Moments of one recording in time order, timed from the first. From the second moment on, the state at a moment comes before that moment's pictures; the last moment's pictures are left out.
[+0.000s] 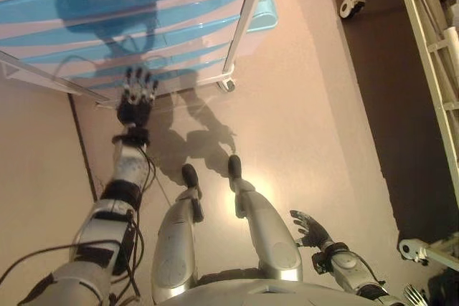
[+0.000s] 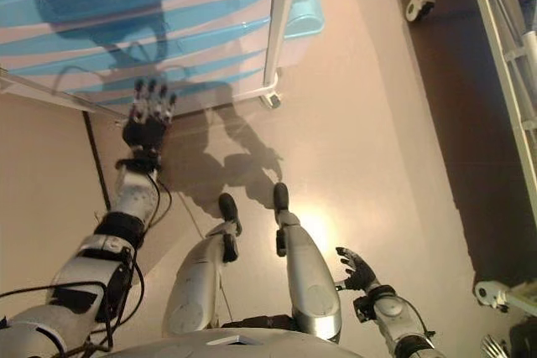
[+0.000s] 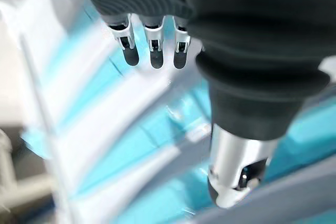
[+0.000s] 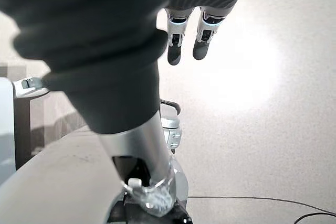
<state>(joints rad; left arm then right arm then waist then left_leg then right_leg) -0.66 0.42 -0.05 0.79 -1.47 -0.31 -0.47 -0.01 -0.33 0.34 1.01 0.22 -0.34 0.12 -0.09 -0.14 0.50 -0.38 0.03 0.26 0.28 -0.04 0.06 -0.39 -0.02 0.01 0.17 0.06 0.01</state>
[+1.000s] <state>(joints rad) -0.68 0.42 -0.12 0.73 -1.76 -0.34 -0.64 -0.04 -0.29 0.41 1.01 0.26 -0.36 0.07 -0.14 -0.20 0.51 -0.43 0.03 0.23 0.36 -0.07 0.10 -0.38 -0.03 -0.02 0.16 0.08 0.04</state>
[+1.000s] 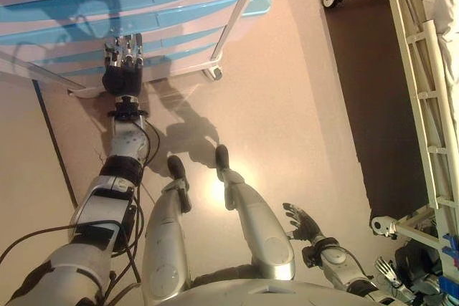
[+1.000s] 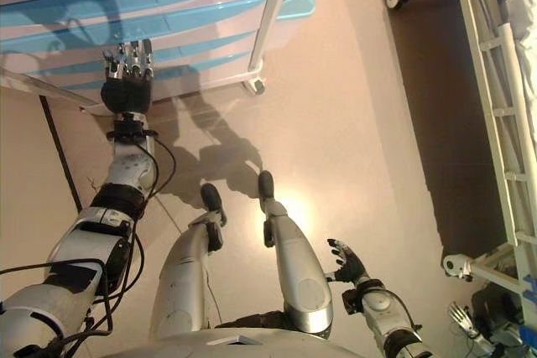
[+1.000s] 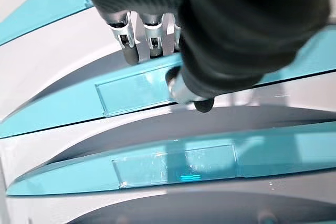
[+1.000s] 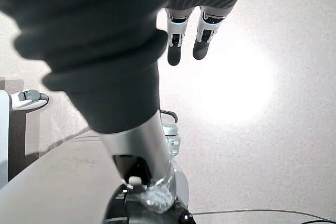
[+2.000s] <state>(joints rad) 0.18 0.21 0.26 1.04 -1.27 0.38 -0.75 0.15 -0.35 0.17 1.02 0.05 -0.21 0.14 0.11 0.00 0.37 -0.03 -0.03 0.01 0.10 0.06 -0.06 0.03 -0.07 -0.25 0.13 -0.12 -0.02</state>
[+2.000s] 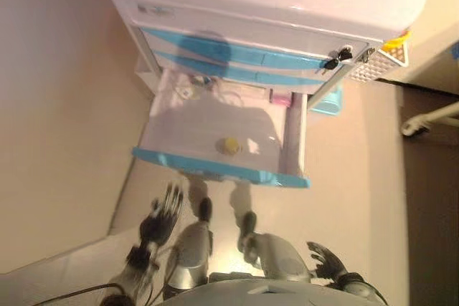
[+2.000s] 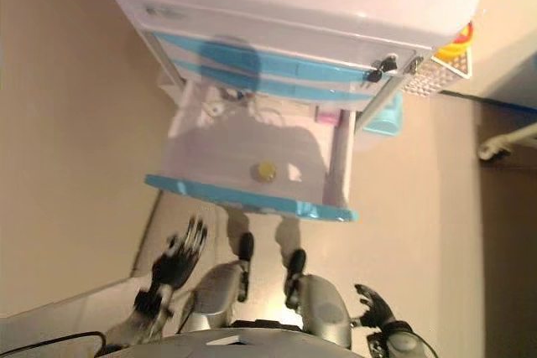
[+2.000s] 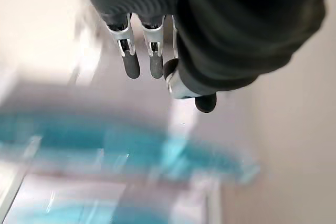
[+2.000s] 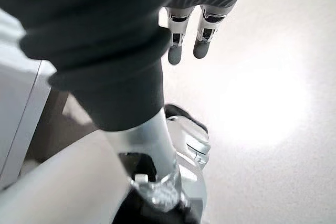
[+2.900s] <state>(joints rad) 0.10 0.26 -0.12 1.15 -0.52 -0.23 -0.35 0.07 -0.30 -0.08 1.12 0.34 -0.29 -0.12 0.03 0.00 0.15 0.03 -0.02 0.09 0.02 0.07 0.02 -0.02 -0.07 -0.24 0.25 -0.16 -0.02</state>
